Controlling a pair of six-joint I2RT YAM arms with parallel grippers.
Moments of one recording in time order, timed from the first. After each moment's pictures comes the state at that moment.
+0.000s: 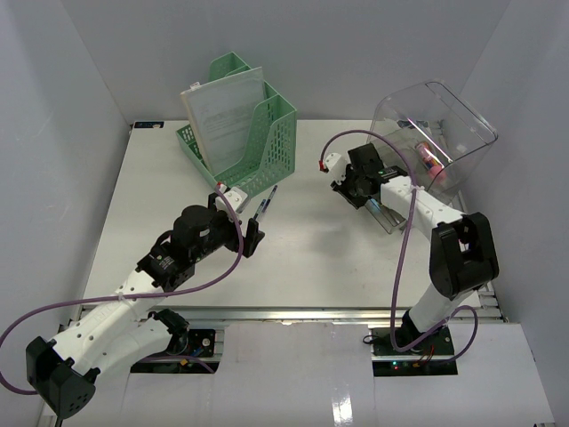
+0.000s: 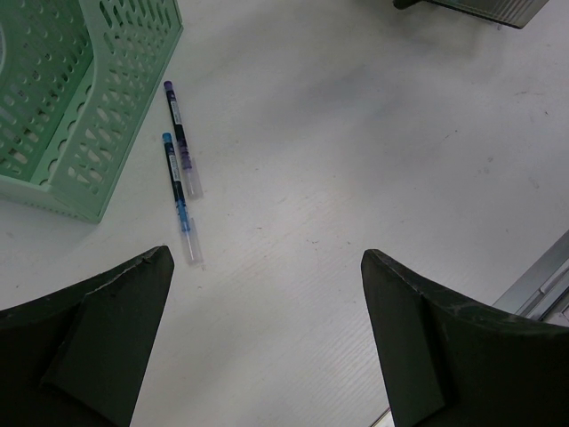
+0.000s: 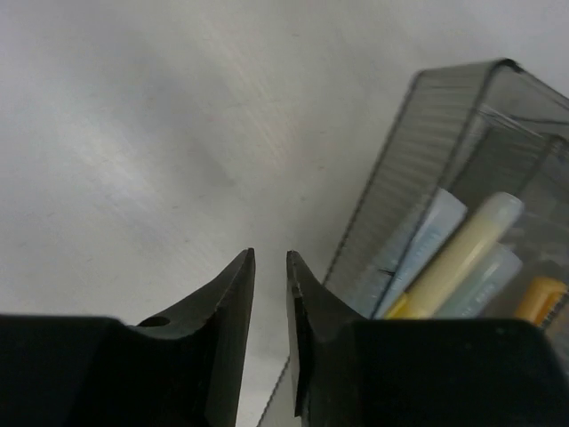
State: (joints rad) left arm -0.67 0.83 0.70 -0.22 0.04 -0.02; right arm 0.42 1.66 1.23 -0.55 -0.11 -0.60
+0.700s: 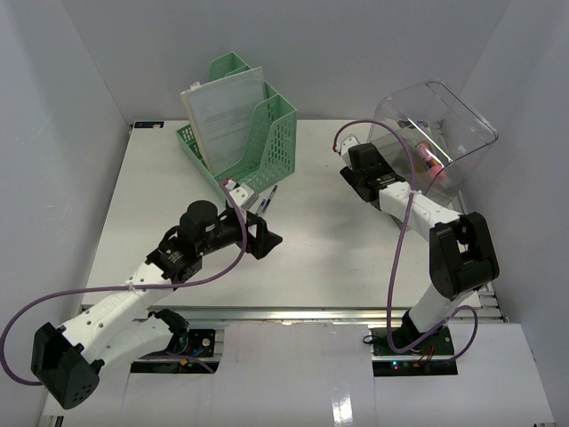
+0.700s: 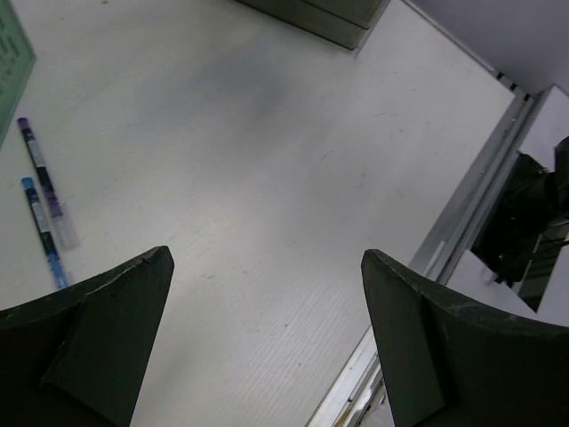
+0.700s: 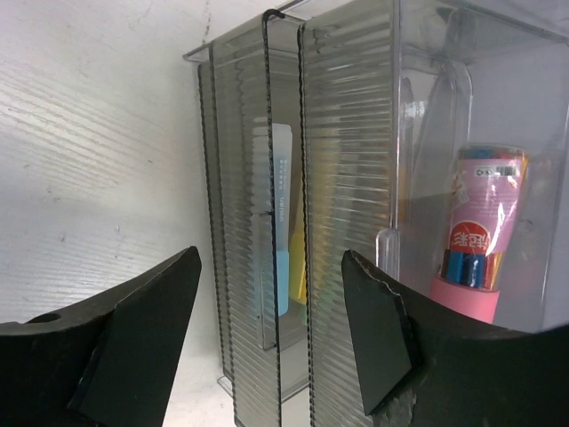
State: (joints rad) left arm -0.66 0.90 0.69 -0.09 0.27 -0.14; right arm 0.42 1.65 1.15 -0.21 0.52 -0.49
